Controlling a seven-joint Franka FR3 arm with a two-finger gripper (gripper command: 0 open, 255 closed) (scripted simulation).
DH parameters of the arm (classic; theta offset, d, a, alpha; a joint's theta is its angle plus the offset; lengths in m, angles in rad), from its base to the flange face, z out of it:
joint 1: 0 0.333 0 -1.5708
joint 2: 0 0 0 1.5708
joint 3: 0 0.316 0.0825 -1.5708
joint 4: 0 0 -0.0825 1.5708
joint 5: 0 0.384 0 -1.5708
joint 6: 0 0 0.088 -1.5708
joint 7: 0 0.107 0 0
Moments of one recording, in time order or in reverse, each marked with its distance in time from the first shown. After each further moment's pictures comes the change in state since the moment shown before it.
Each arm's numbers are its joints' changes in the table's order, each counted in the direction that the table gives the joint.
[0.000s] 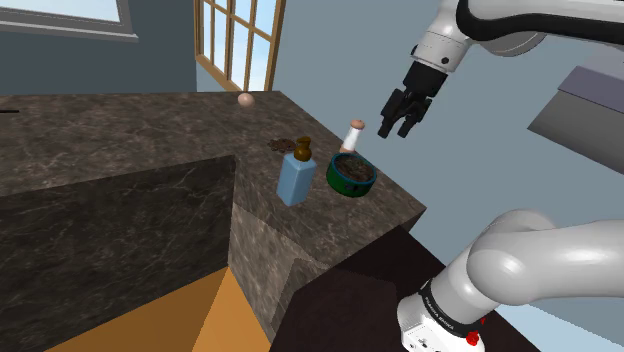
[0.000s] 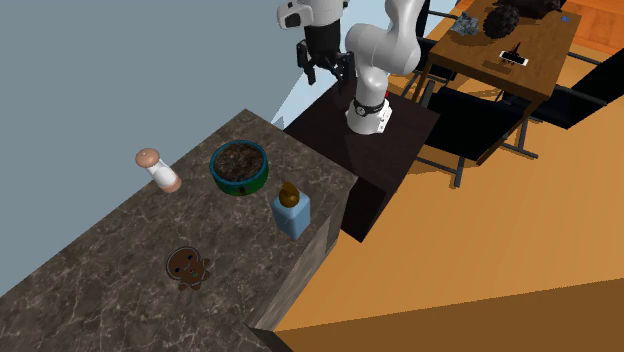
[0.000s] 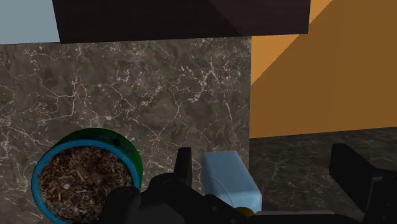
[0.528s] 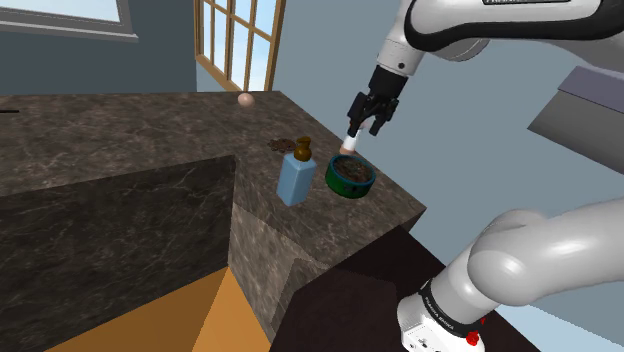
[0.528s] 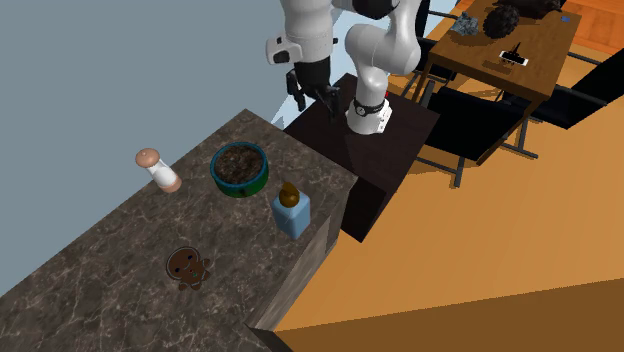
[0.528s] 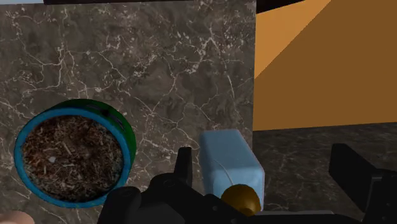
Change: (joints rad) arm 0.018 0.216 0.050 -0.063 0.002 -0.161 0.039
